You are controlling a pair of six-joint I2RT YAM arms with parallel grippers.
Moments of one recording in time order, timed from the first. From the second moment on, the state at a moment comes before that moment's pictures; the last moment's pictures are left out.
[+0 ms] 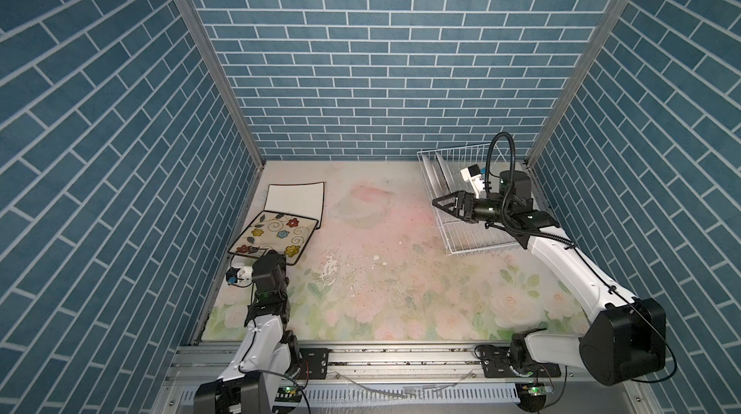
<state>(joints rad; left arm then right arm) 0.18 0.86 0.10 0.37 -0.21 -1.34 0.28 1.30 1.04 -0.25 -0.89 0.57</state>
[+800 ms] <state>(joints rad) 0.18 1.21 0.21 0.63 -0.20 -1.34 0.28 1.26 1.01 -0.25 -0.89 0.57</state>
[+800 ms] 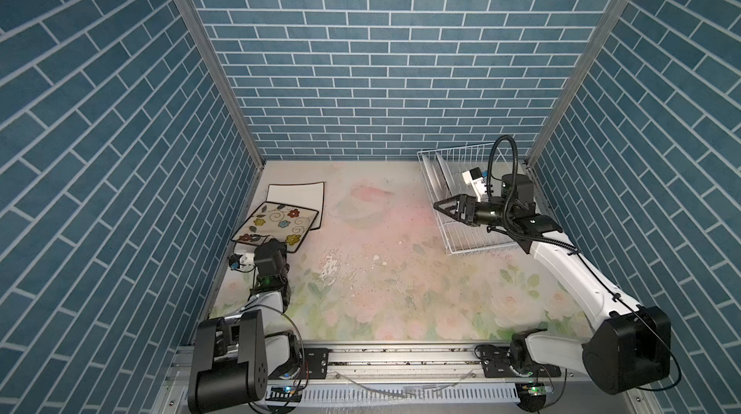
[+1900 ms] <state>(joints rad) 0.18 1.51 0.26 0.90 -0.14 -1.41 0.28 1.26 0.97 -0.24 -0.89 0.57</state>
